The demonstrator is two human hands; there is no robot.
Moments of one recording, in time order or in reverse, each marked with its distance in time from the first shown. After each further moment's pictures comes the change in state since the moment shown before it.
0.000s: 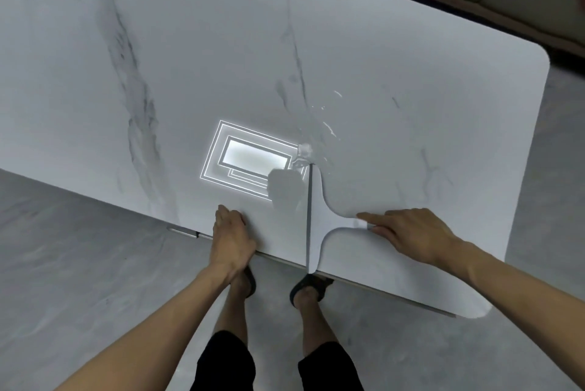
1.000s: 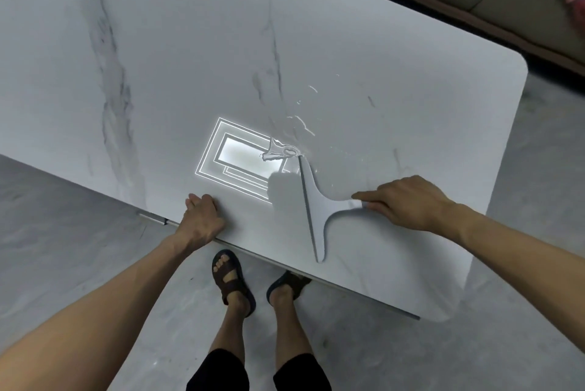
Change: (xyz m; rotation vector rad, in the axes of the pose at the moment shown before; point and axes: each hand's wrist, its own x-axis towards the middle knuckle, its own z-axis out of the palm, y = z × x) left_hand 0.013 0.016 0.002 0.071 -0.212 -0.124; right_hand 0.001 0.077 -0.031 -0.215 0.044 -0.186
